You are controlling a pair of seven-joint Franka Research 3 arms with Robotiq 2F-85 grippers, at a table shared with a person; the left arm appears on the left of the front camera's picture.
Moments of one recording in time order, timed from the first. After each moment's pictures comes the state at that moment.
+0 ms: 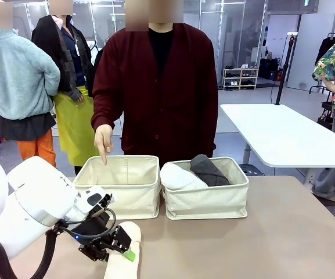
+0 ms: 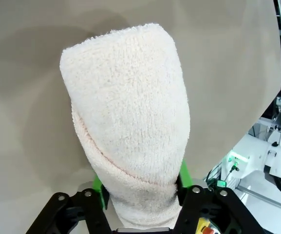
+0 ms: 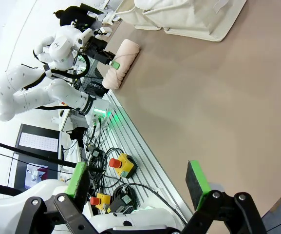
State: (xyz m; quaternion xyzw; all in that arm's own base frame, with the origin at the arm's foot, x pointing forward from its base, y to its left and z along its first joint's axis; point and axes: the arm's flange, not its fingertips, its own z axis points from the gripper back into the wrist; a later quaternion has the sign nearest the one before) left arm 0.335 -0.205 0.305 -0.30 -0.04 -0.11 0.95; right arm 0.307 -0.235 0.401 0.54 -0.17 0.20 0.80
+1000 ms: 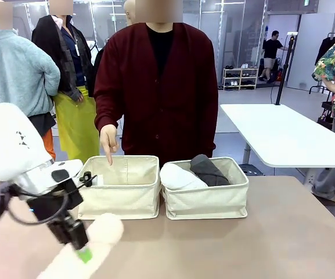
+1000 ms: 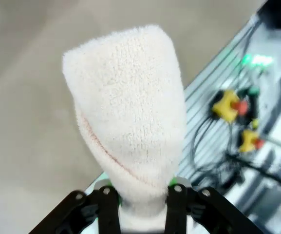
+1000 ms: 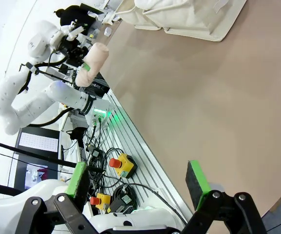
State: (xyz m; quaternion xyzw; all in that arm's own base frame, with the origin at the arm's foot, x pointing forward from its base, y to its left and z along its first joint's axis) left arm 0.279 -0.162 0.423 -0.18 0.01 -0.34 0.92; right arm 0.307 -0.235 0.401 0.54 -0.17 0.20 0.80
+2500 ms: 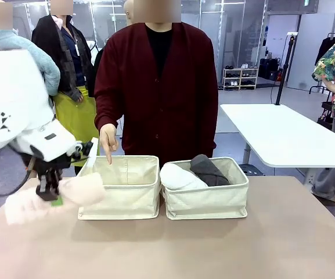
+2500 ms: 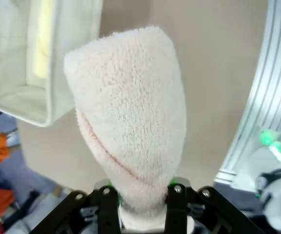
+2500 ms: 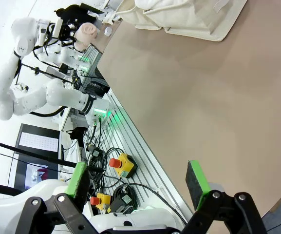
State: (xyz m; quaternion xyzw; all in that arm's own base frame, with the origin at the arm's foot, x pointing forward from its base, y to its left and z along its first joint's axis) left arm 0.328 -0.155 0.517 0.10 -0.09 -0.63 0.76; right arm 0.307 -0.235 0.401 0.54 -0.16 0.21 0.80
